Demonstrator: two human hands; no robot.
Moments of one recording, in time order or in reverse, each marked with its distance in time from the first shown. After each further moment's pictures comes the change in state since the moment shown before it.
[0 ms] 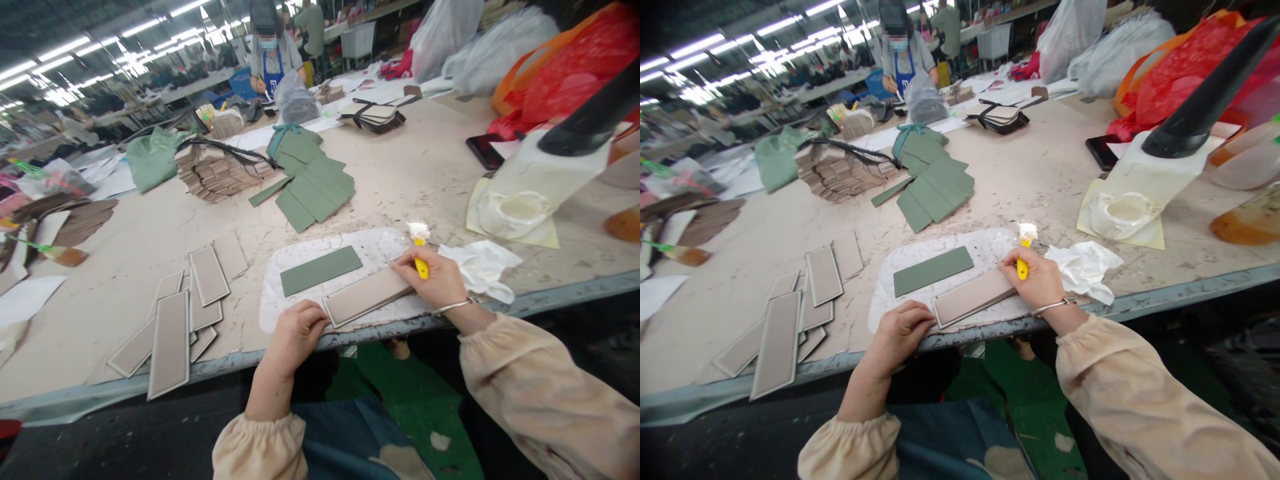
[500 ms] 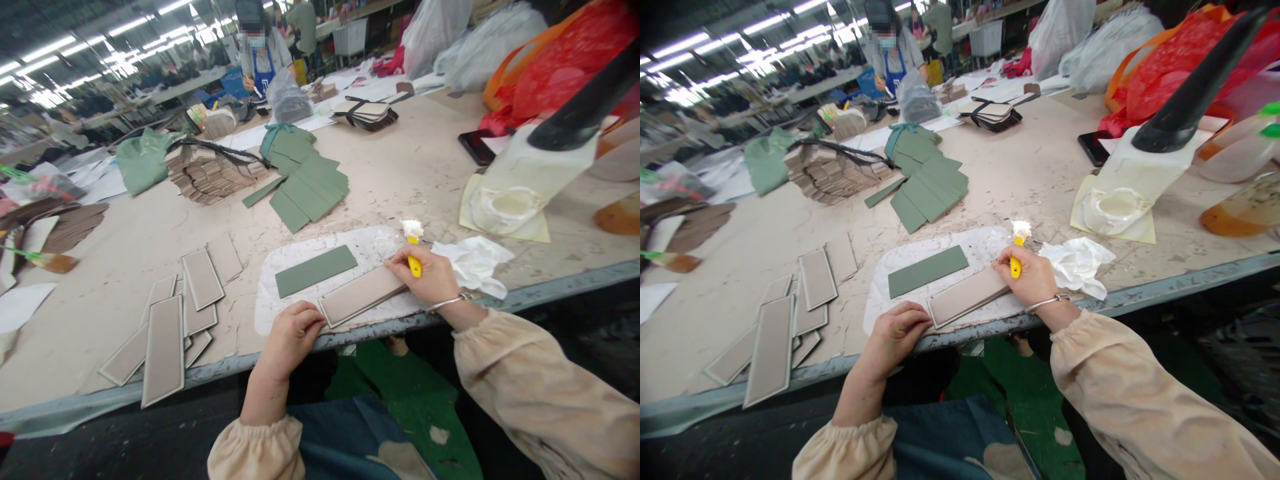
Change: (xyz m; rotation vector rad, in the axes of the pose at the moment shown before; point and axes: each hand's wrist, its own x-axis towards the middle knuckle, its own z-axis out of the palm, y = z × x) left_hand 0.001 0.001 -0.002 -0.010 -0.008 0.022; right_hand 0.000 -0.001 0.000 -0.015 0.016 -0.037
